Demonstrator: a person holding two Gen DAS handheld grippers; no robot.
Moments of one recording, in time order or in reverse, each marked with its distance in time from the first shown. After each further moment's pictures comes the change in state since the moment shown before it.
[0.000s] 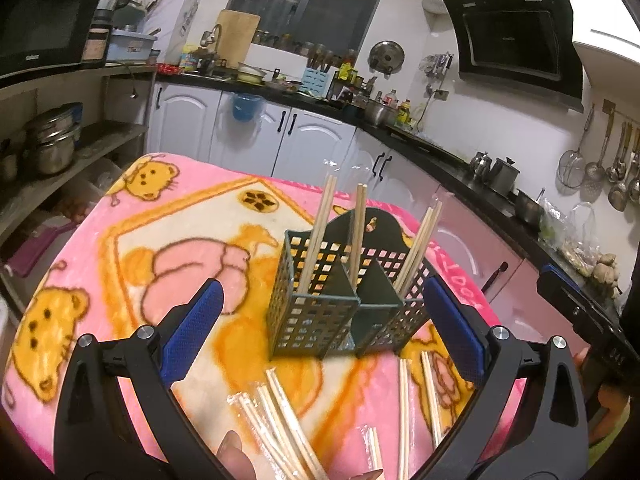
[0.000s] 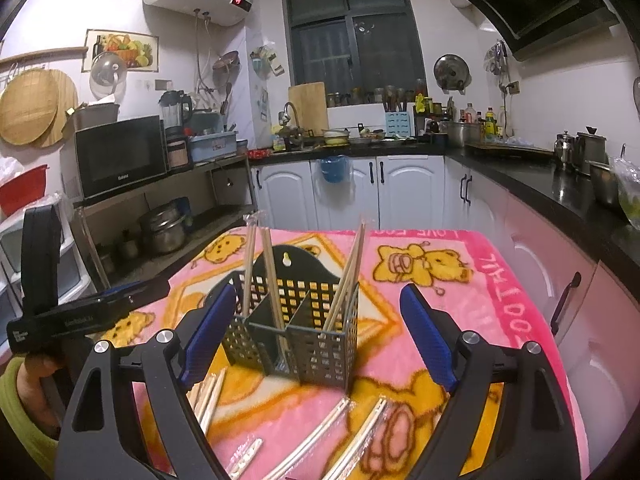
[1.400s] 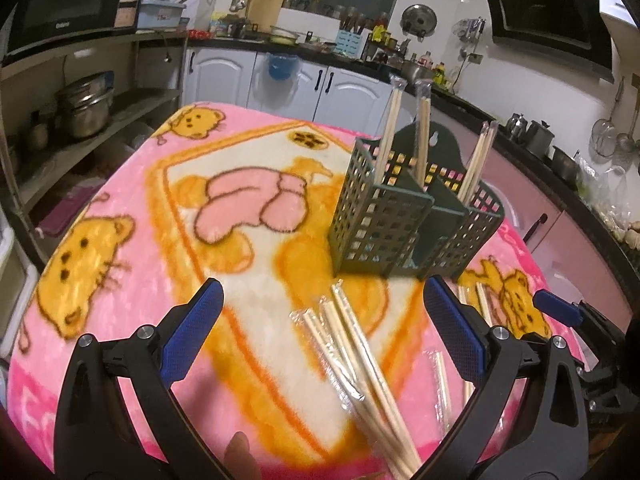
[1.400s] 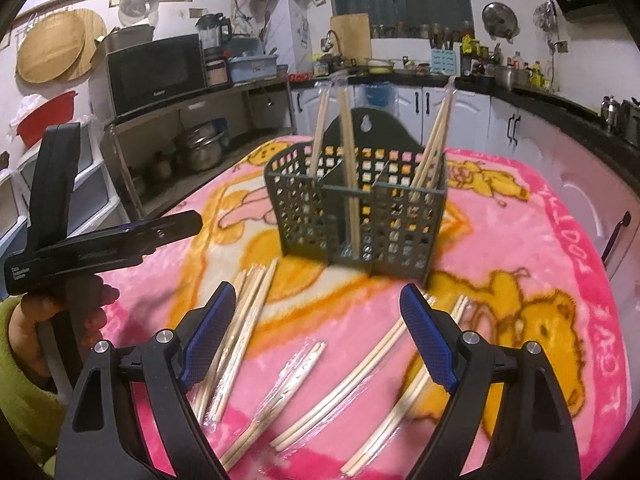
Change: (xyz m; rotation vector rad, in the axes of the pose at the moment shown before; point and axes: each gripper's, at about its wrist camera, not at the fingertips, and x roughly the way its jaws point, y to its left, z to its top) left arm -0.009 0.038 -0.061 -0.007 0.144 0.126; right arm 0.028 0.048 -0.079 -0.069 0.261 0.136
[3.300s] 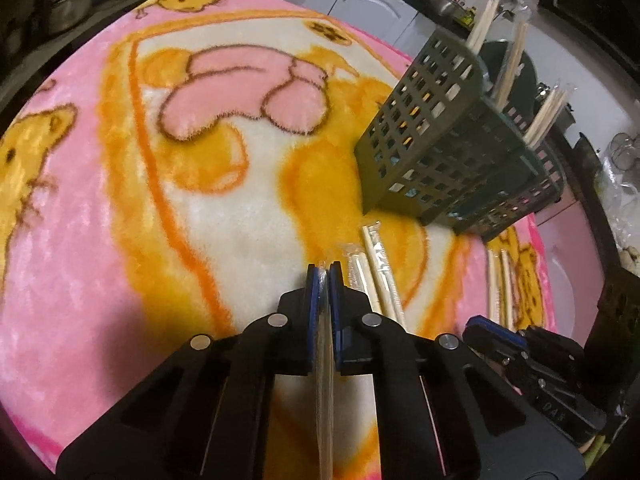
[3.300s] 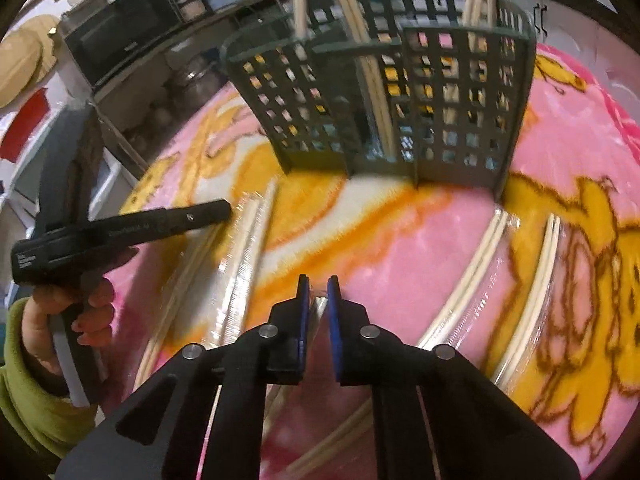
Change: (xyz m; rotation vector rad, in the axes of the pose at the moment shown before) left arm 0.084 0.034 -0.008 -0.157 0.350 -0.090; right arm 0.072 -0.015 -0.004 0.154 0.318 0.134
